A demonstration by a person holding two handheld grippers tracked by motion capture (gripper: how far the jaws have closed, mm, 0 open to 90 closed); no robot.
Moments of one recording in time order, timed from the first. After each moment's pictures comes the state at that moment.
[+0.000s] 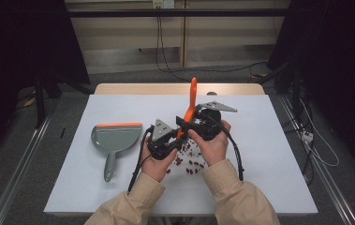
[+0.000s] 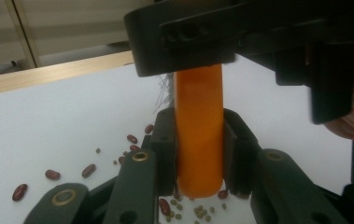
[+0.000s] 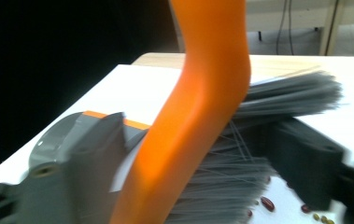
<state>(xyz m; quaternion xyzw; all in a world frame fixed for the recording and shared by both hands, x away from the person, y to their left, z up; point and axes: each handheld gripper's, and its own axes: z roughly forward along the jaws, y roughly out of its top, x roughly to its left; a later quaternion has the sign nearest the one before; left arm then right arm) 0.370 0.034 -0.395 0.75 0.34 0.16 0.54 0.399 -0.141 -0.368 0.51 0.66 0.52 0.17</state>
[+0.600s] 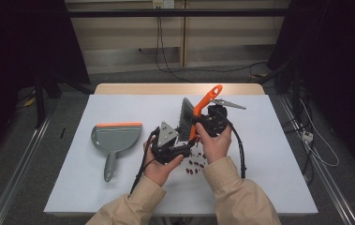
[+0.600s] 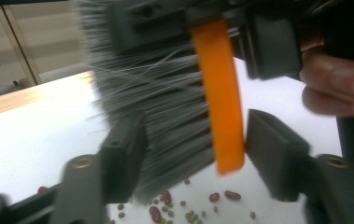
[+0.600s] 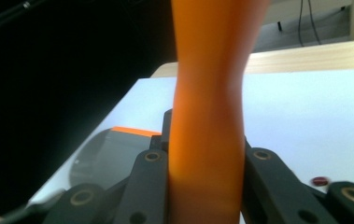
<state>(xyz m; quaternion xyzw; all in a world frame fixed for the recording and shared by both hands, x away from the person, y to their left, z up) 0.360 0.027 -0.390 0.76 0.31 0.18 0.54 0.402 -0.156 -0.360 0.54 0.62 0.56 0.11</state>
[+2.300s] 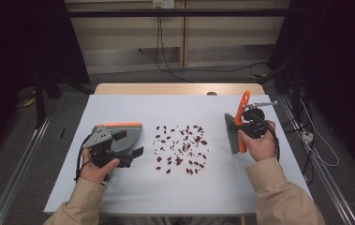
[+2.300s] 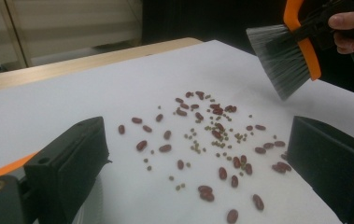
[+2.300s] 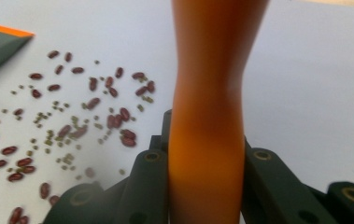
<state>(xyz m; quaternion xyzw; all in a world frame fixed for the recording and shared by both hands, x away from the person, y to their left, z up) 0.364 0.190 -0.393 0.76 0.31 0.13 0.56 0.398 -0.270 -0.374 0.57 0.73 0.34 0.15</state>
